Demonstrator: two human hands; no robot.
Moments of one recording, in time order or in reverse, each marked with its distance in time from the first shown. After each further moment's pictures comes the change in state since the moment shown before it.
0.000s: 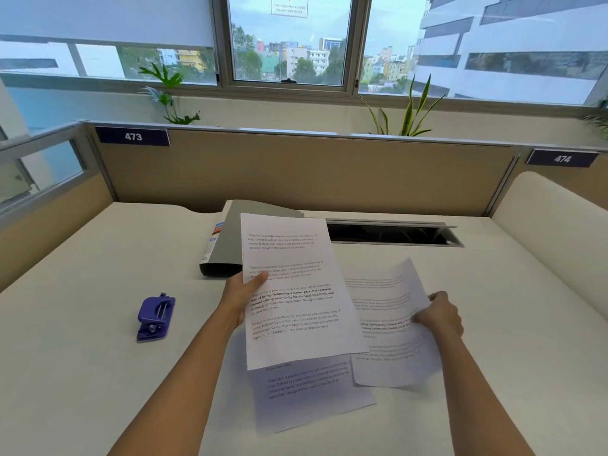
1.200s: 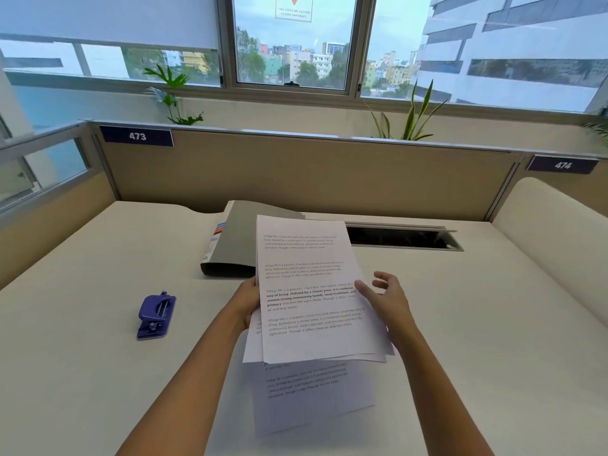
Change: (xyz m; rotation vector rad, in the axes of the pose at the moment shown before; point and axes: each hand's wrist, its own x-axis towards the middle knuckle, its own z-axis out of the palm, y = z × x) left_hand -0.010 0.002 0.014 0.017 -0.175 -0.096; right_hand -0.071 -0.057 0.023 0.534 -0.201 -0.341
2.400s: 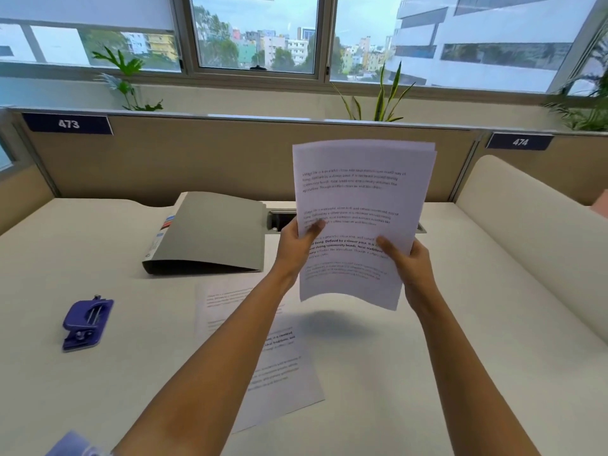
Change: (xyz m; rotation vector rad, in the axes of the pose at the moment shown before) left_hand 0.025 0.026 0.177 0.074 -0.088 0.499; right_hand 0.051 0.016 -0.107 0.422 0.026 -0.301
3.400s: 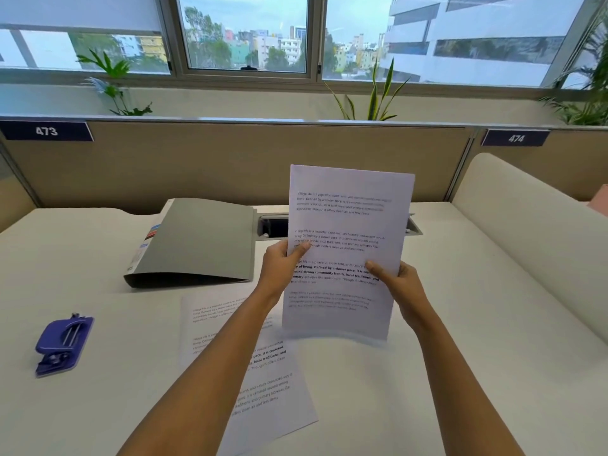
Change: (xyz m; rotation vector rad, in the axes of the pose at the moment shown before) left_hand 0.017 -0.033 -0.009 0.177 0.032 -0.115; right_hand 0.016 0.040 -0.021 -0.017 -0.047 0.187
